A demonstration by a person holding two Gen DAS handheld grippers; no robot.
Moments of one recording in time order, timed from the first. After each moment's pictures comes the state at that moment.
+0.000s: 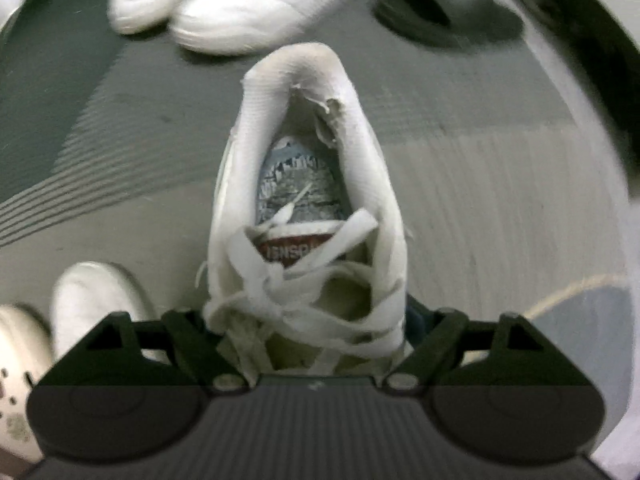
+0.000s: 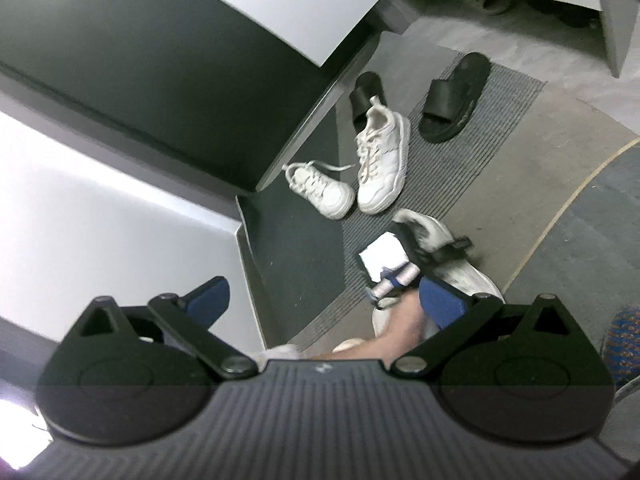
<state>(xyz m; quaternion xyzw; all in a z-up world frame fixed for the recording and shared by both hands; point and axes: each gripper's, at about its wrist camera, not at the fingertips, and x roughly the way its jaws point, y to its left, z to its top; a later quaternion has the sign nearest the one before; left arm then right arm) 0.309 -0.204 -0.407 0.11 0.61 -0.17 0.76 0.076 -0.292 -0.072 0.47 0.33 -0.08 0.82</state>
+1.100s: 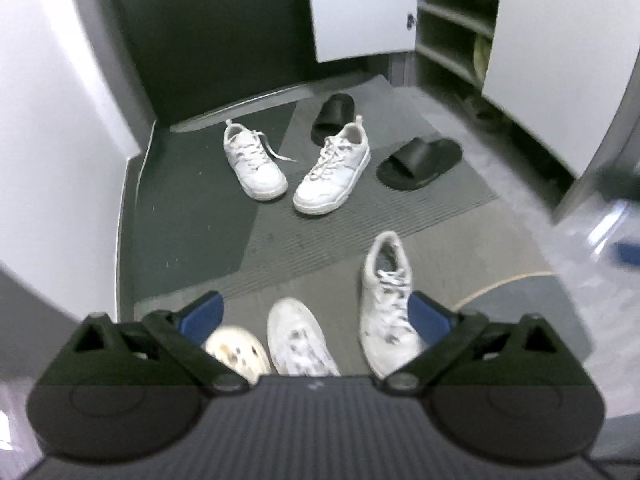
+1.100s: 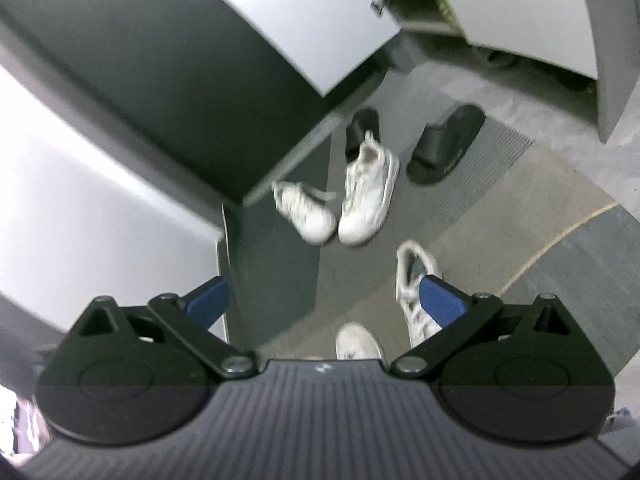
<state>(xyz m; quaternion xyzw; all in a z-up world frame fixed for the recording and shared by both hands) 0.140 -0.053 -0.026 0.12 0.46 -0.16 0.87 0.057 -0.288 -0.050 0.38 0.34 -0.08 0.86</state>
